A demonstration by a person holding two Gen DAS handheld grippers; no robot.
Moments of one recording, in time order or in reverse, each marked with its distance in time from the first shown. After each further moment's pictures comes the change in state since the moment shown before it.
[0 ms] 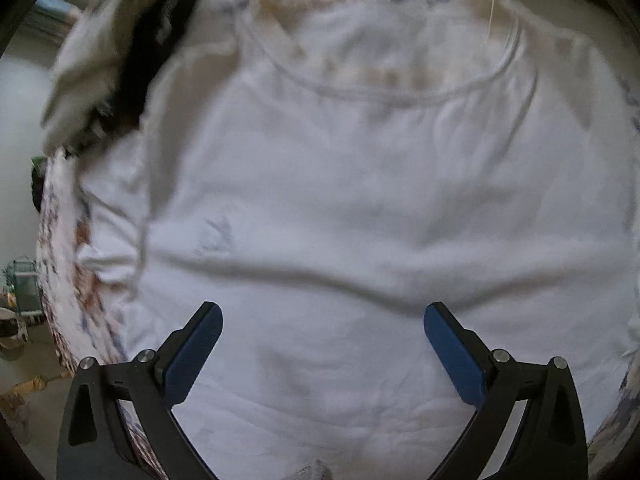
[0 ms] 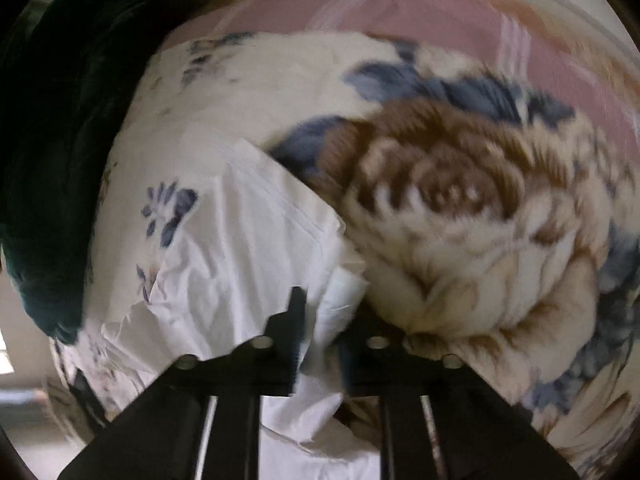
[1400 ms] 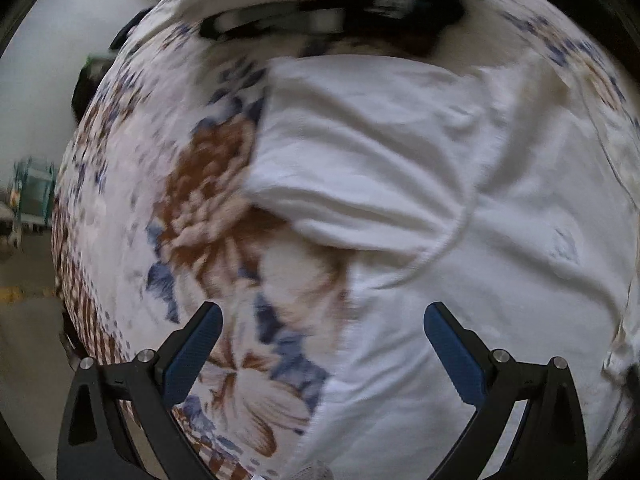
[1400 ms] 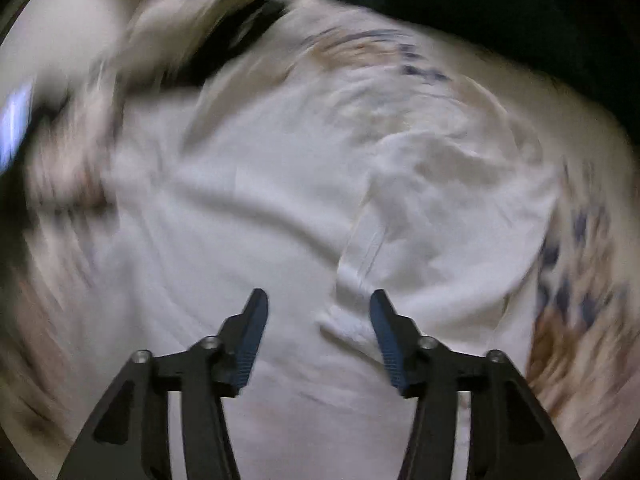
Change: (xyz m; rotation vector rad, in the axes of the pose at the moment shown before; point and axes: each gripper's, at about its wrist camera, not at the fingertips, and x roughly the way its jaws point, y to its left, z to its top) left arm 0.044 0.228 -0.053 -0.360 0.051 0.026; right arm -0.028 0.148 -0.259 -1.278 0.207 0.200
